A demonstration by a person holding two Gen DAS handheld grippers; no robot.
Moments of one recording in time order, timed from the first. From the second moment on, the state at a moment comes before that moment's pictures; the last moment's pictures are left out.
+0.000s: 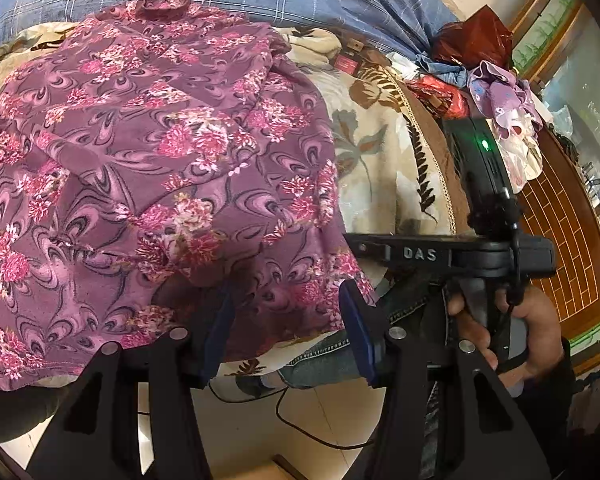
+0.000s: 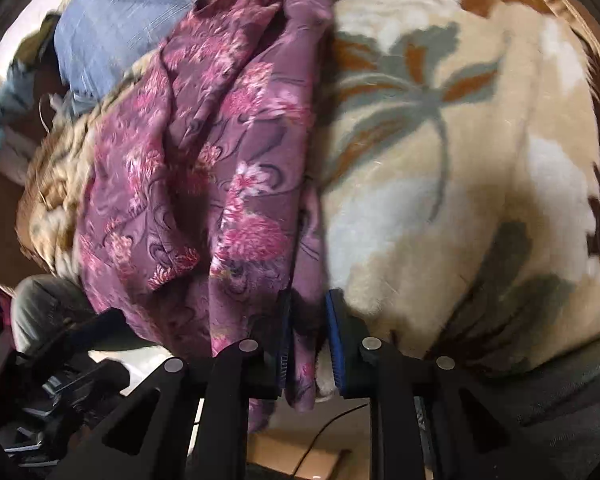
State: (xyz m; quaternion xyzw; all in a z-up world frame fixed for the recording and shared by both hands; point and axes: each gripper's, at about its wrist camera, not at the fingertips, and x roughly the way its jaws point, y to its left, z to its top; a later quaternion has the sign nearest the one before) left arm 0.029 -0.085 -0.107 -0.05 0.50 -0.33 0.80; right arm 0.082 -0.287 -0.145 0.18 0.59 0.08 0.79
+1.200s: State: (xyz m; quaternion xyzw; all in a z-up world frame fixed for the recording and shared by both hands) left arm 0.050 -0.086 -0.054 0.05 0.42 -0.35 0.84; right arm 0.082 -0.377 -0.057 0.42 0.42 0.23 0.77
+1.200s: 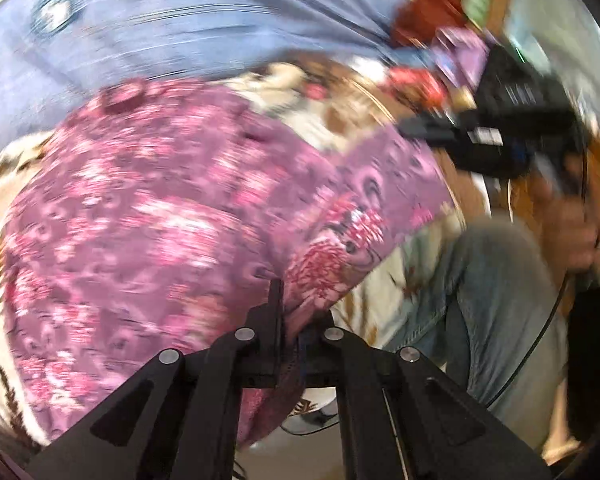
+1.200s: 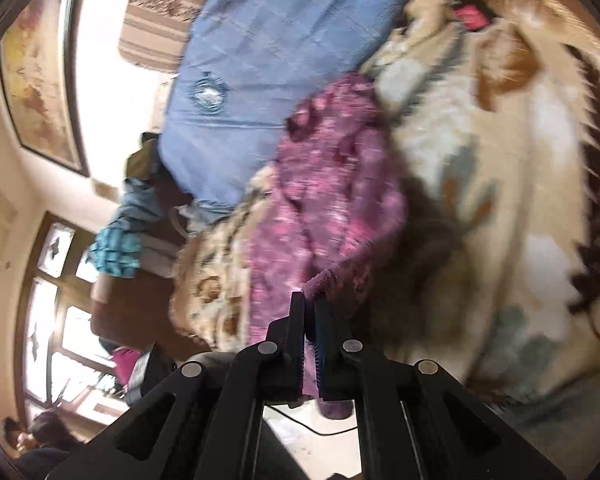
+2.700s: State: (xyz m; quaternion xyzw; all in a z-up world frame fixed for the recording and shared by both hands) left arm 0.379 0.163 -0.133 -0.26 0.54 -0.07 0.80; right arm 0.393 -0.323 -0.068 0.30 0.47 0.03 0.83
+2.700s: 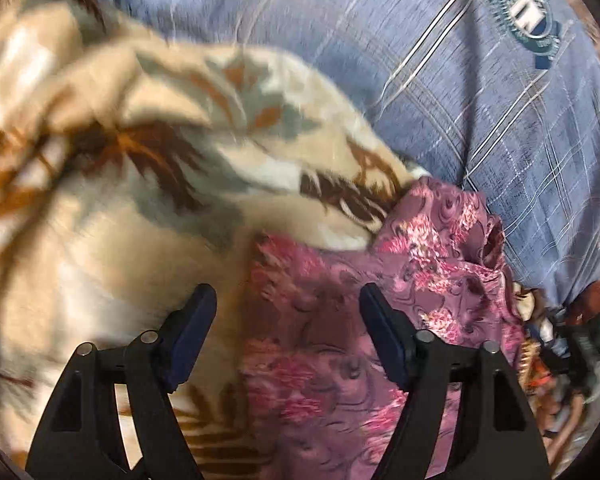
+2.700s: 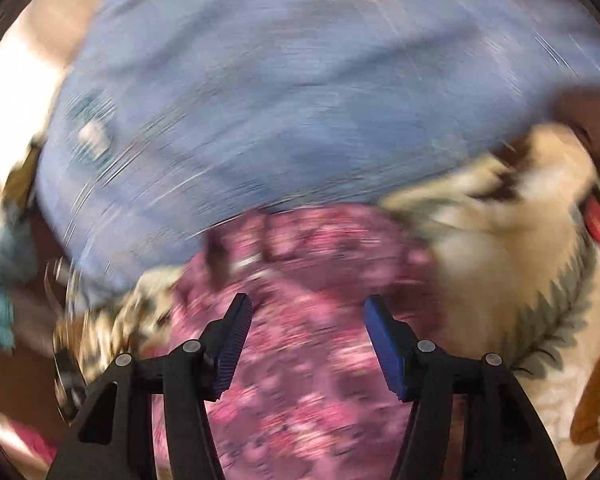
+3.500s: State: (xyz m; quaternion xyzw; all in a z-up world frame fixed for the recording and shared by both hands) left arm 0.384 0.138 -0.142 -0.21 0.56 -0.03 0.80; right arm 0.392 -0.357 -0.098 0.39 0.46 0.09 0.79
